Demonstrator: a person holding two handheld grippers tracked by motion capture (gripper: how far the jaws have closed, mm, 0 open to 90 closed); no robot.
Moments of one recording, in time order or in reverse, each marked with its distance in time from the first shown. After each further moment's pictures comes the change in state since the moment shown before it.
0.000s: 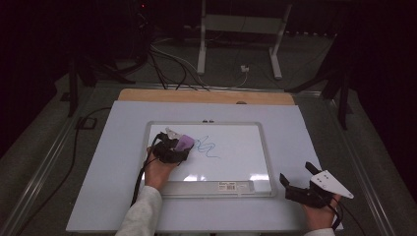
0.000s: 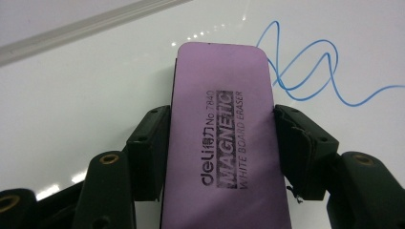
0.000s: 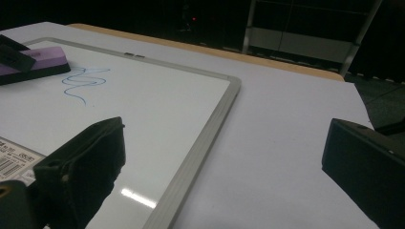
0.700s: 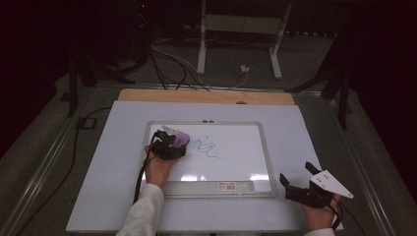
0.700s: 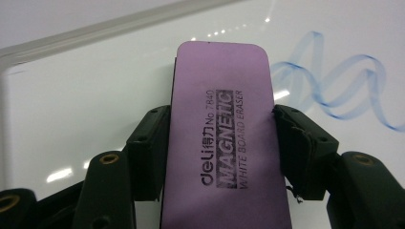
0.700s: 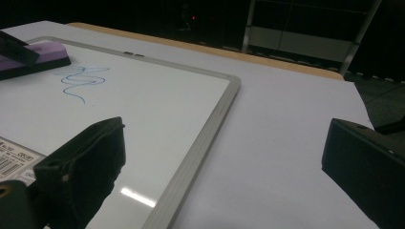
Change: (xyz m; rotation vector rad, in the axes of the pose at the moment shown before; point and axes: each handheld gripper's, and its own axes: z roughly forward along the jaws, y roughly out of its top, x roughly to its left) left arm -0.007 0.002 0.002 0.003 0.071 -0.033; right arm 0.000 0.000 0.000 0.004 -0.002 -0.002
